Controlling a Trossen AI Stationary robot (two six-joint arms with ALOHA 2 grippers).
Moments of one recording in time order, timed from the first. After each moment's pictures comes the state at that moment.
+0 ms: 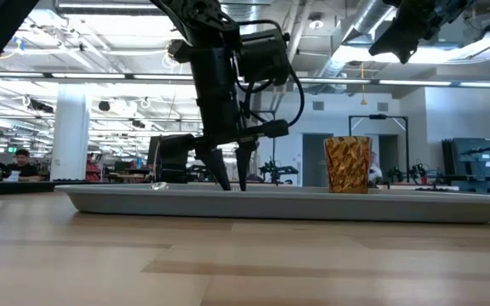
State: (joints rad) left arm 0.04 2.05 1.43 -0.68 -0.23 -1.36; right arm -0.28 0.78 0.84 -0.61 -0.16 0.02
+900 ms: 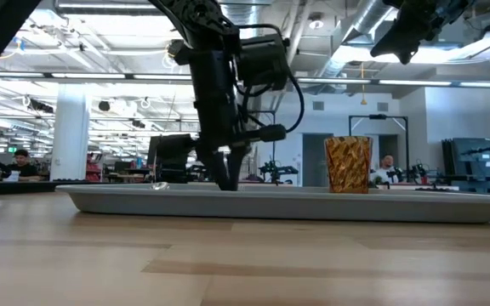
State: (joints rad) left arm 0.05 2.06 1.43 -0.71 -0.19 -1.32; right arm -0.28 0.78 0.84 -0.62 -0.16 0.02
